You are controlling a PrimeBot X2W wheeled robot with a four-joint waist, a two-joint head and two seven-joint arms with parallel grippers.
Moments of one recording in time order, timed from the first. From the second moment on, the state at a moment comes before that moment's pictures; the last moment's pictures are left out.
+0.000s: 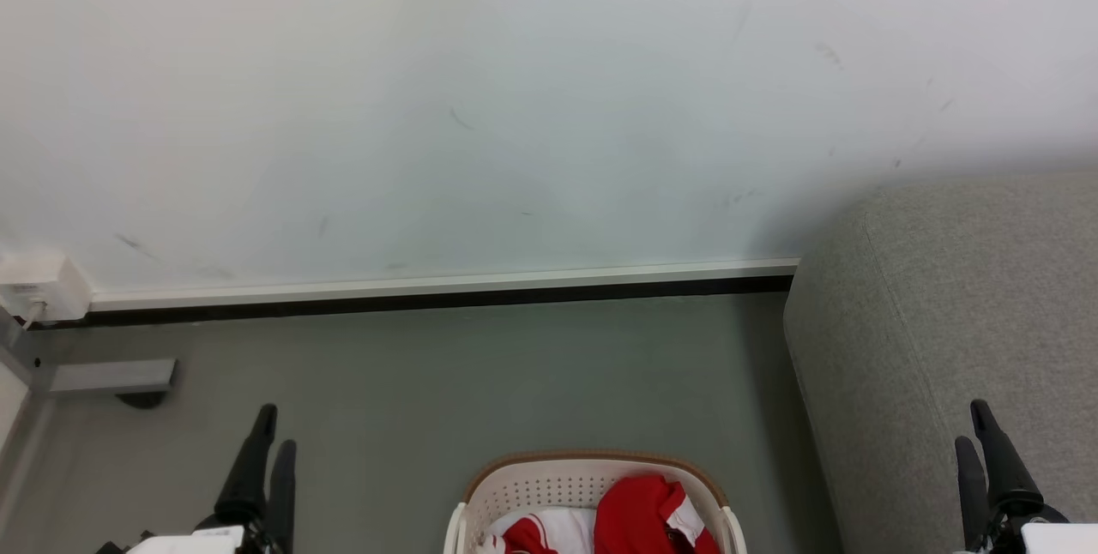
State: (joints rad) left arm -0.08 0.04 0.11 0.28 -1.60 -0.12 0.10; right arm -0.08 -0.04 -0.11 0.27 1.61 0.13 0.11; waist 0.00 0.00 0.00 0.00
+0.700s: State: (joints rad) left arm -0.08 0.04 0.08 0.22 -1.45 -0.12 0.01; right arm -0.08 -0.07 -0.01 0.18 1.47 0.13 0.01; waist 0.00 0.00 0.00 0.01
